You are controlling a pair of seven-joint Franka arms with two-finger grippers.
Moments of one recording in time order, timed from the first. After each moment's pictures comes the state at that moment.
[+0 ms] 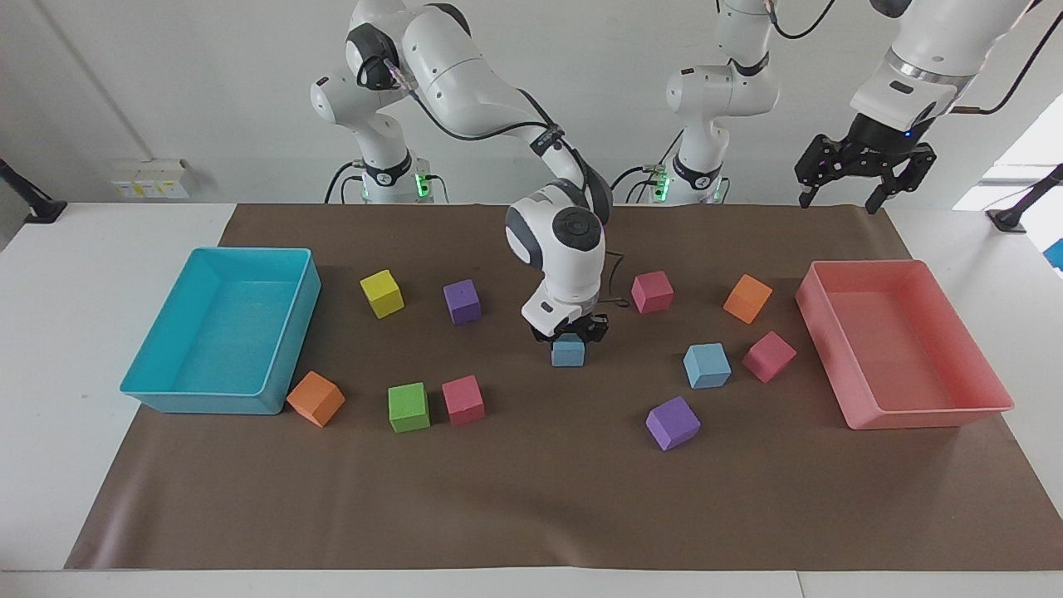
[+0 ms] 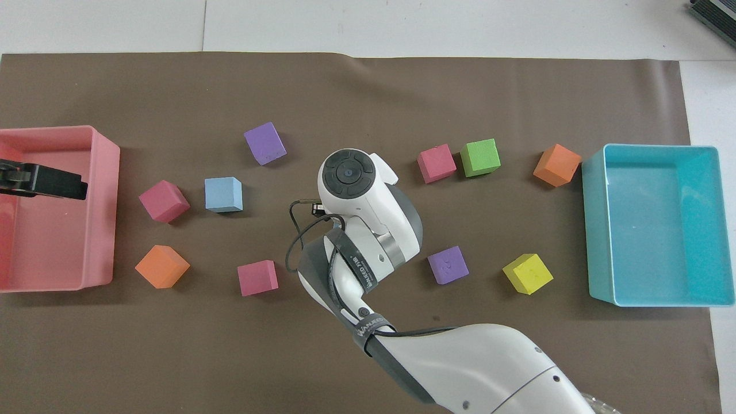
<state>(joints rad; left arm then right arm) -0.06 -0.04 -0.04 -1.50 -0.02 1.52 0.07 0.69 0.64 -0.07 -1.47 0.09 2.10 0.62</state>
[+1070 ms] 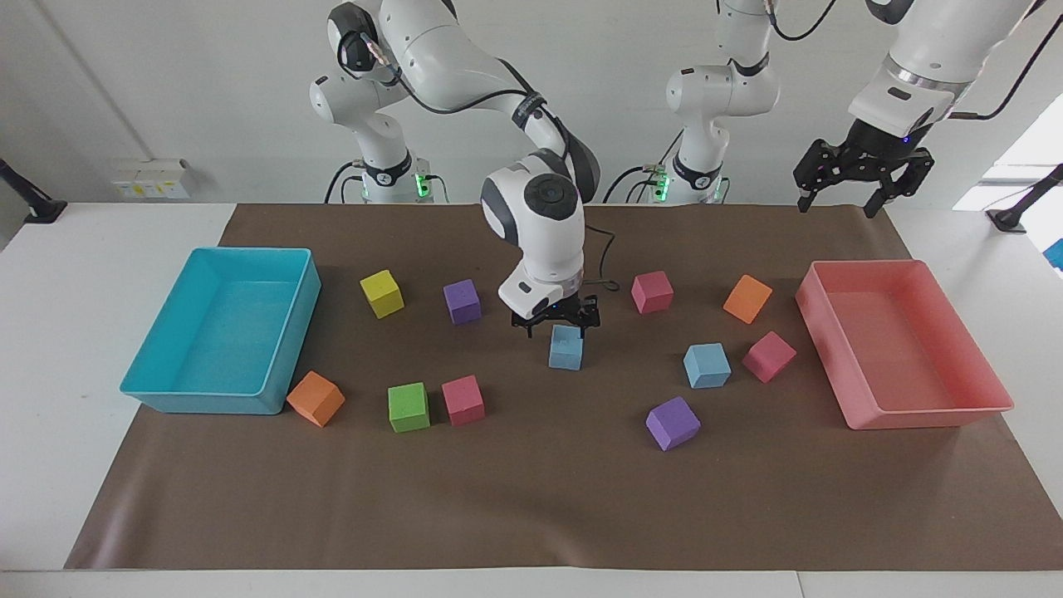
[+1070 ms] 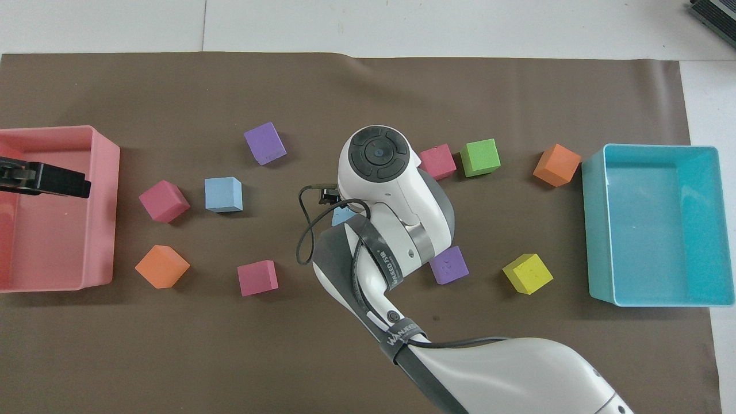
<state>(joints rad) -0.06 -0.03 -0.04 -1.52 -0.02 1.55 0.07 0.64 0.49 -0.08 -1.48 0.13 2.02 0.60</state>
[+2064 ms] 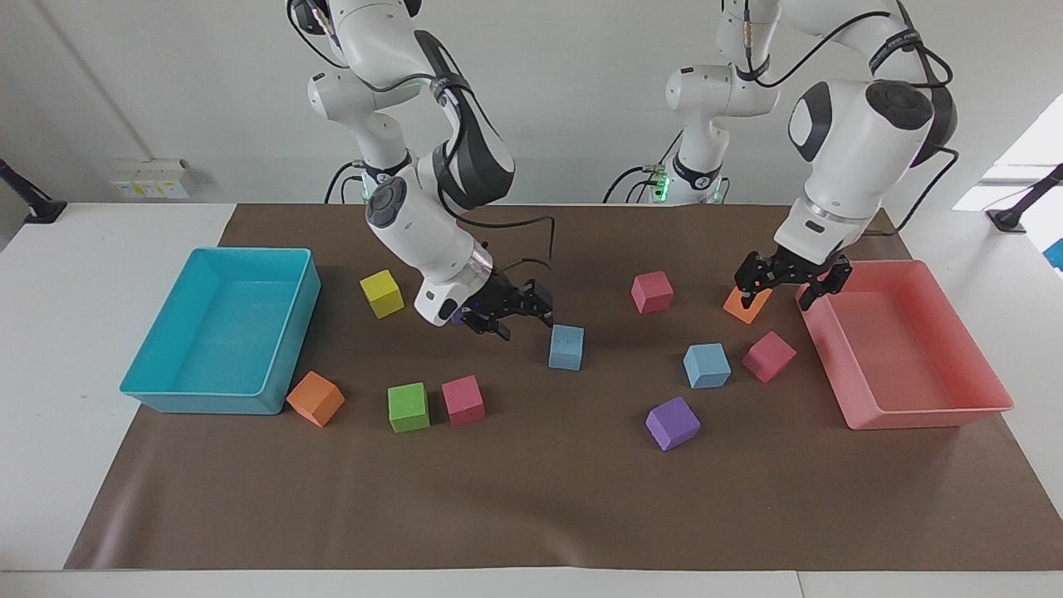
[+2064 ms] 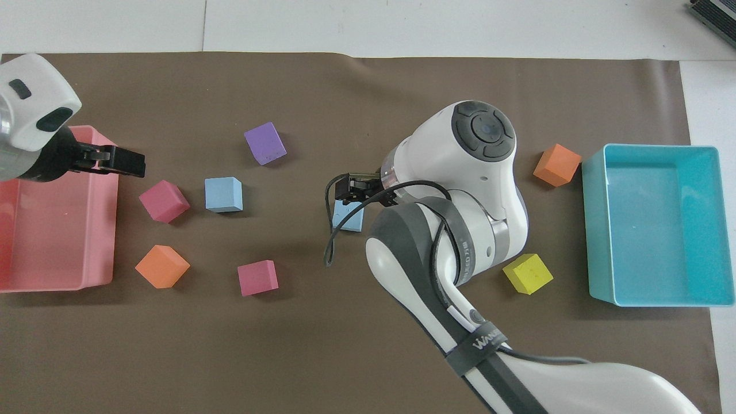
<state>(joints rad) -0.11 0.11 -0.07 -1.81 -0.02 2.02 -0.14 0.43 0.30 -0.08 -1.82 0.76 2.24 -0.01</state>
